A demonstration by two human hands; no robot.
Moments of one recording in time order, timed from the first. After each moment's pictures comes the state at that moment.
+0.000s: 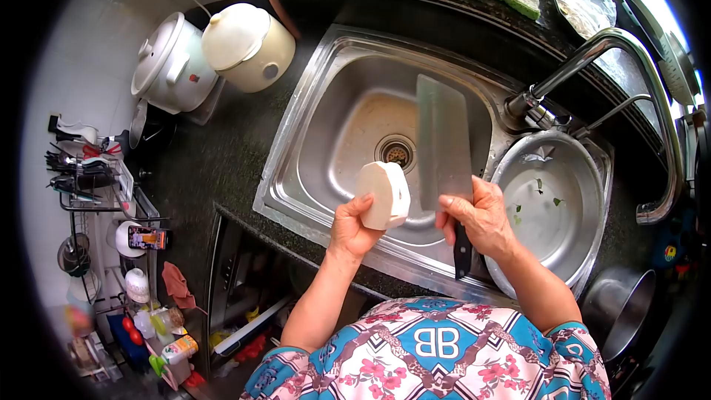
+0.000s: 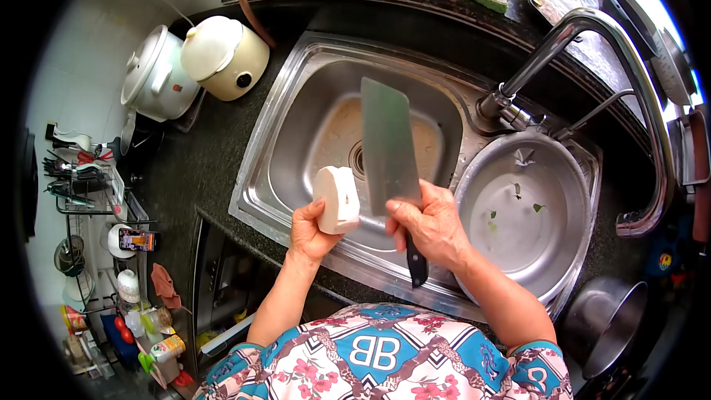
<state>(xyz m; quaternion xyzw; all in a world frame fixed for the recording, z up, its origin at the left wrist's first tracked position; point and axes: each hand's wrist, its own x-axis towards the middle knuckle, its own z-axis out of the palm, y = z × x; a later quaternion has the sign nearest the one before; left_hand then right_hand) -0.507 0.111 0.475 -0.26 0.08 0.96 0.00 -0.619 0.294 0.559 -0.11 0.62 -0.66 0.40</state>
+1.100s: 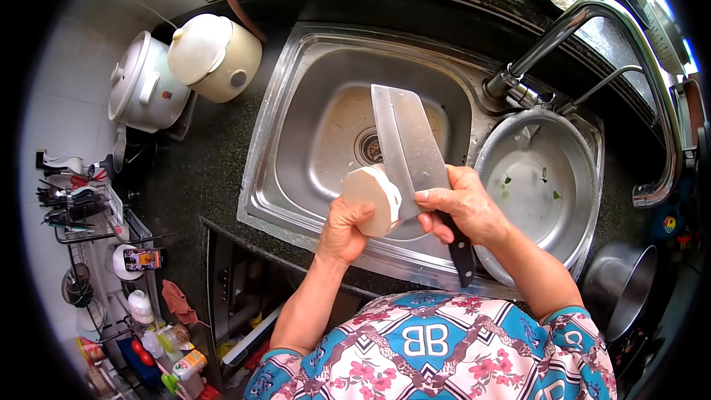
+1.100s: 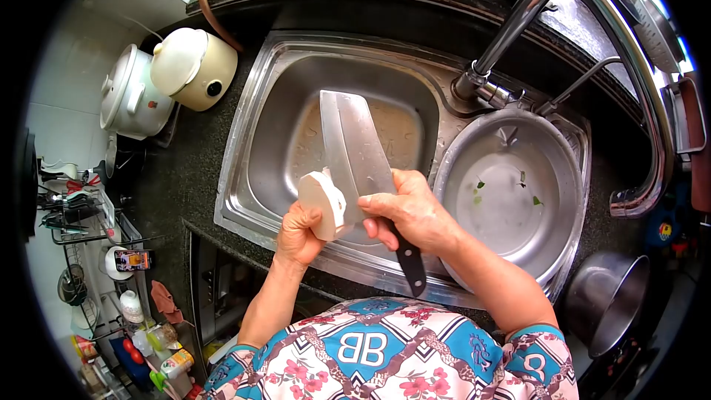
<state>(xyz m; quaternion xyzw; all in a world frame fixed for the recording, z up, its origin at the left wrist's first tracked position) -0.519 0.125 0.500 -0.20 0.27 0.94 0.04 -0.634 0.296 0.566 -0.04 0.53 -0.67 0.52</state>
